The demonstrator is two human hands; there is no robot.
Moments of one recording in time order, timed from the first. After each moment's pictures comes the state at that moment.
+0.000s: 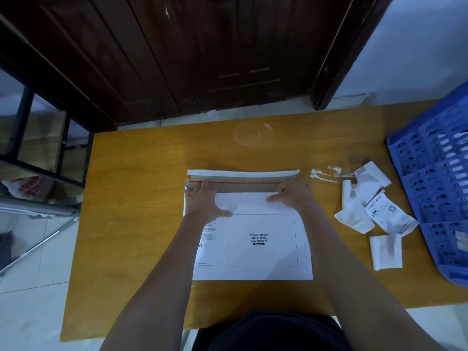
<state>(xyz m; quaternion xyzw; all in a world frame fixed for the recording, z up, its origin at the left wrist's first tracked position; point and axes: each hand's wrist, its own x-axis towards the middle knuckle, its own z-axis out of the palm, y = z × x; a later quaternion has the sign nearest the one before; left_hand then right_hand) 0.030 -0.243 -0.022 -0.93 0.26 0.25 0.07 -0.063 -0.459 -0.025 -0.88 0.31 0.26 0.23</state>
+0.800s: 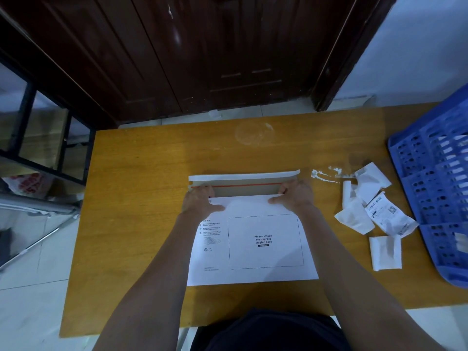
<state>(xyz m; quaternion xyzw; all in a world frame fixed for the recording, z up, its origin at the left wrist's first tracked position) 0.036 -0.228 -0.023 -0.93 0.20 0.29 -0.10 -0.072 -0.453 -0.029 -0.87 0.37 0.20 0.26</state>
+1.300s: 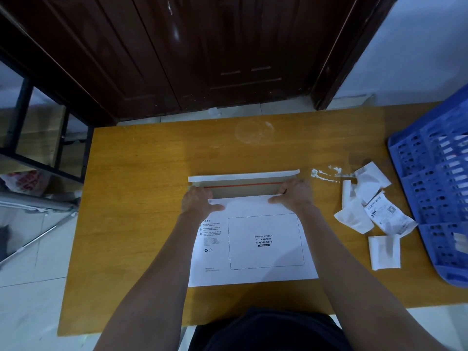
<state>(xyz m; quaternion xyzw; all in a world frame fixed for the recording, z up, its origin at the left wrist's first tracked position) 0.034 -0.229 -0.029 -0.94 0.20 0.27 -0.05 -0.071 -0.455 -0.031 -0.87 0.36 0.21 0.25</state>
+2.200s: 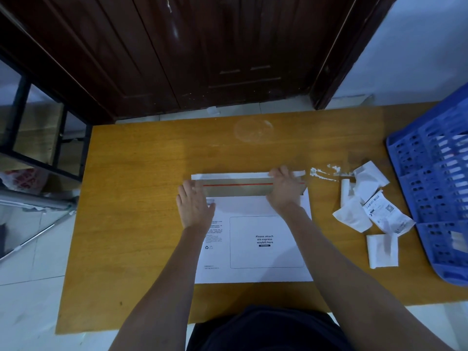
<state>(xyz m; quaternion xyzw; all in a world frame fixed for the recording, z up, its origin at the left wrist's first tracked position) 0.001 -0.224 -0.042 -0.99 0.14 0.07 -0.06 -0.060 -0.426 -0.033 -0.93 0.30 0.11 0.17</state>
